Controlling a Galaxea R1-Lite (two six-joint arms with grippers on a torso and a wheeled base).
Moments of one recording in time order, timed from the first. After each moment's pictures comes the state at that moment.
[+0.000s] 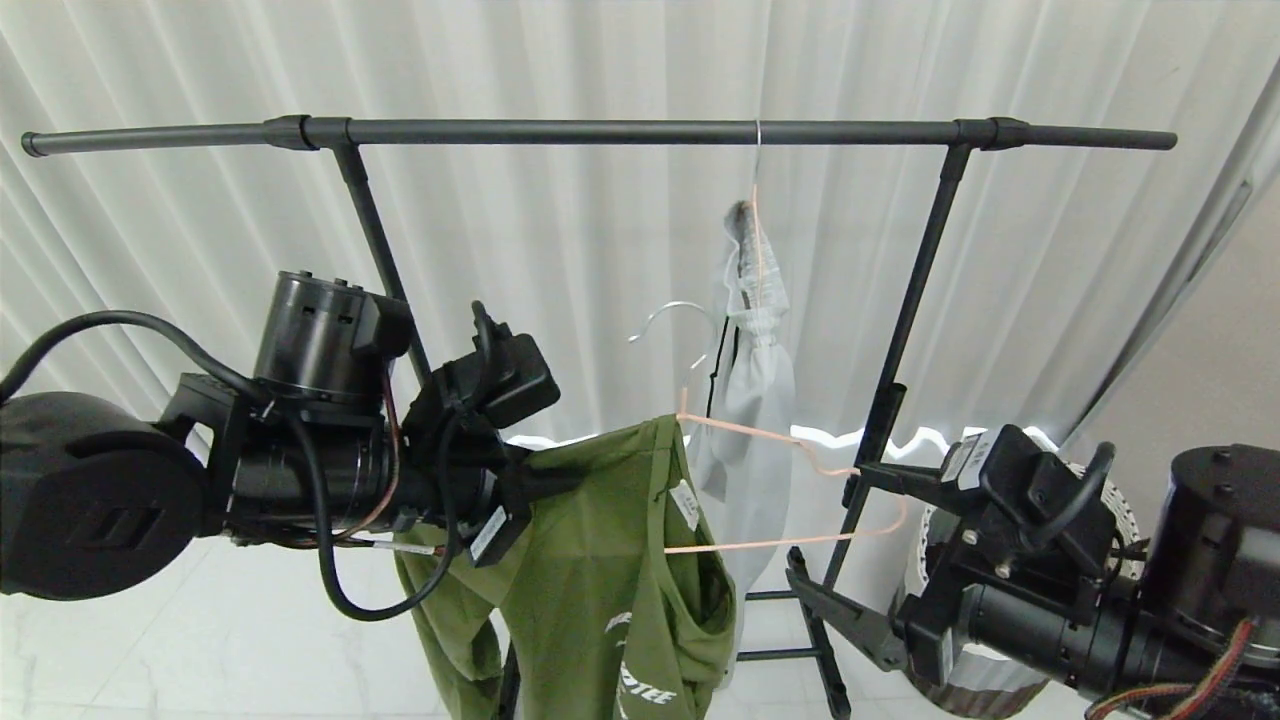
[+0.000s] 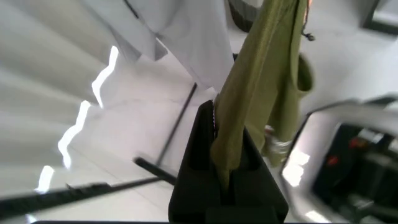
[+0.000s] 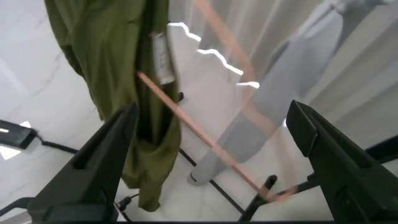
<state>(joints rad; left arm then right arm) -0.42 1.60 -0.93 -0.07 -0.40 0.59 0.87 1.50 -0.43 -0.89 0.00 -0.19</state>
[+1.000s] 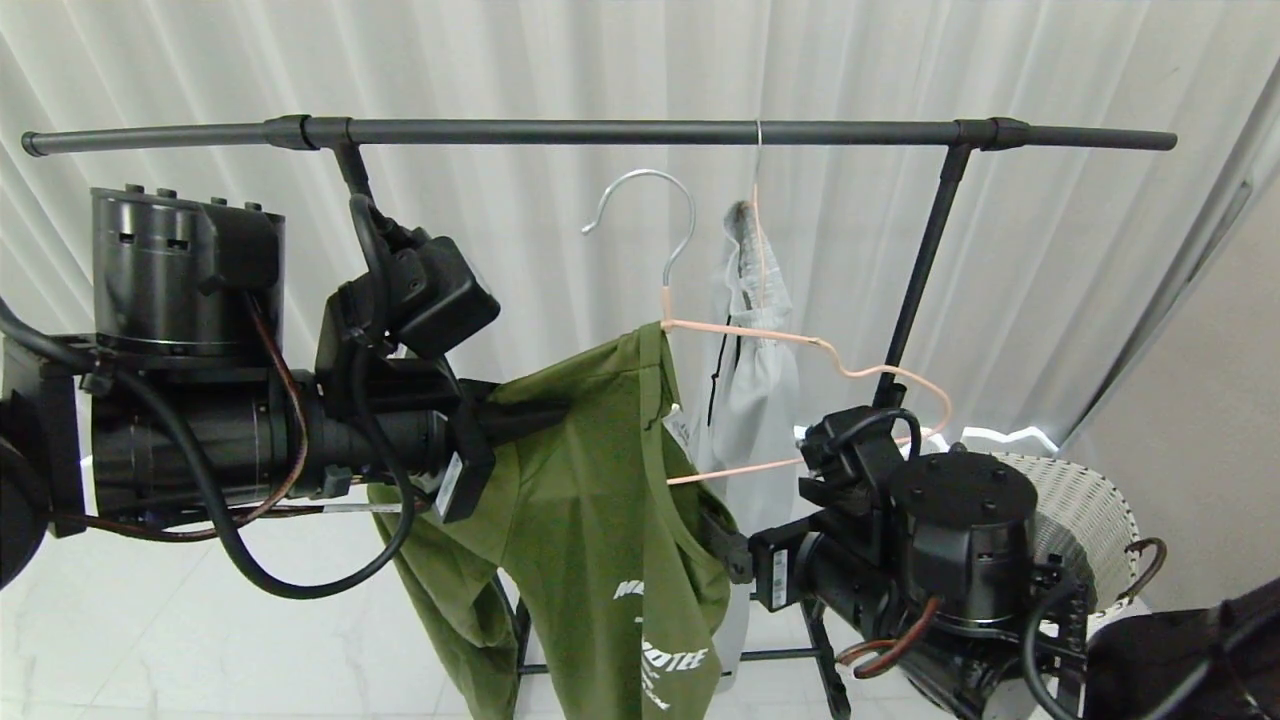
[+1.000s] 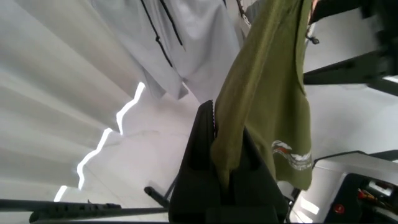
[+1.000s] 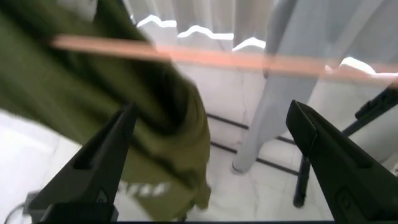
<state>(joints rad) -0.43 1.46 -0.93 -0.14 -0.39 0.53 0.97 1.85 -0.66 -0.94 -0.38 0.25</state>
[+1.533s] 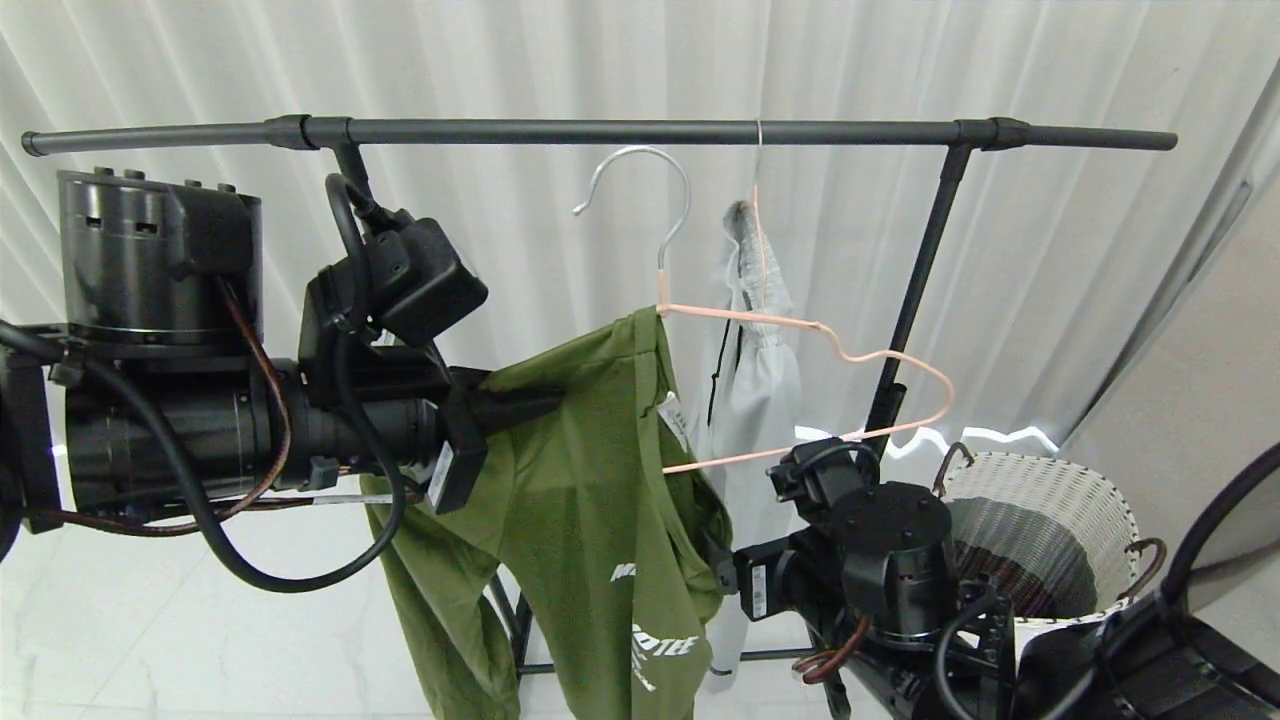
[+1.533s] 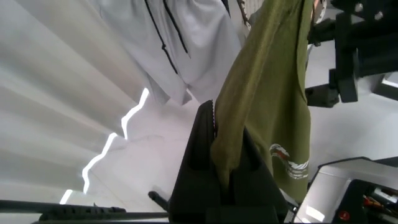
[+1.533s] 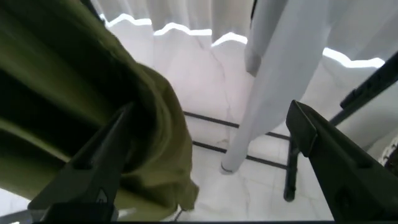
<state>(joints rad) -0.43 1.45 -0.94 -0.14 -0.38 0.53 0.97 1.97 -0.66 -0.99 -0.47 0.26</state>
